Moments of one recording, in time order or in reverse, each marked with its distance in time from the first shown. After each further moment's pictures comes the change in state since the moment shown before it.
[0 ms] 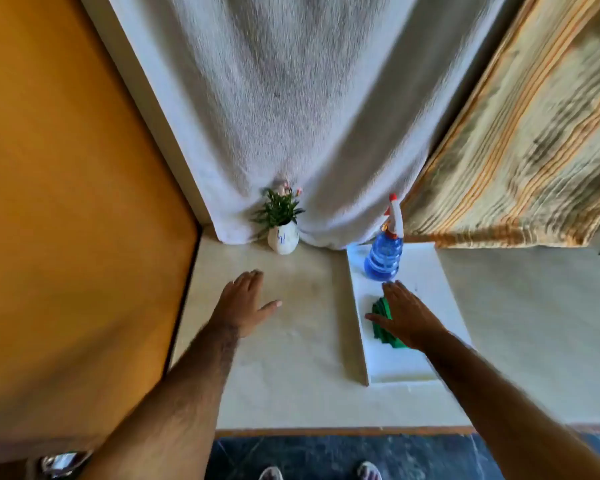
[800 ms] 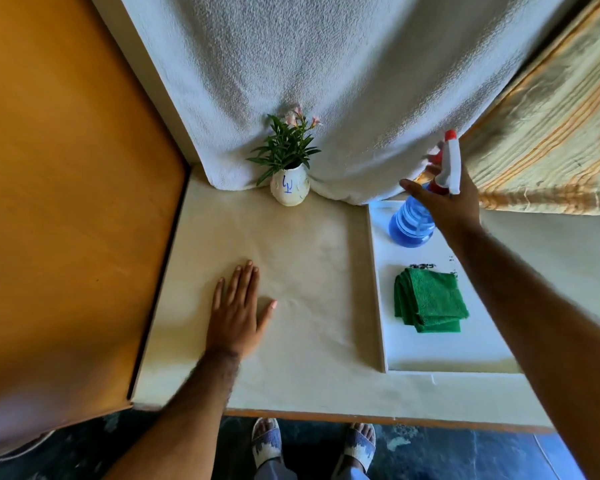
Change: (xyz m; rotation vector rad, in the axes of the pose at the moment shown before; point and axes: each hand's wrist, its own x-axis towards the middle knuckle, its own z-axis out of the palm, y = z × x) left_hand -0.024 -0.043 0.155 0.112 0.190 -0.065; right_hand 0.120 0.010 -0.047 0.930 0.580 0.098
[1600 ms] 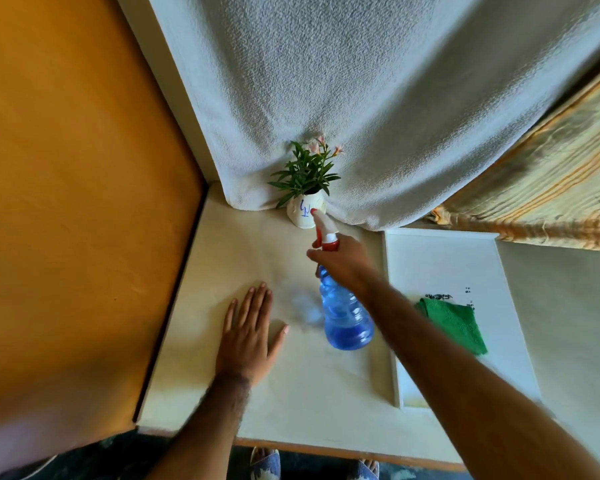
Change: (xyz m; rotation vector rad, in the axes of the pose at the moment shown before) left_hand -0.004 -0.001 0.003 -0.008 0.152 0.002; right_hand -0.071 -0.058 0.152 -0.154 -0.490 0.315
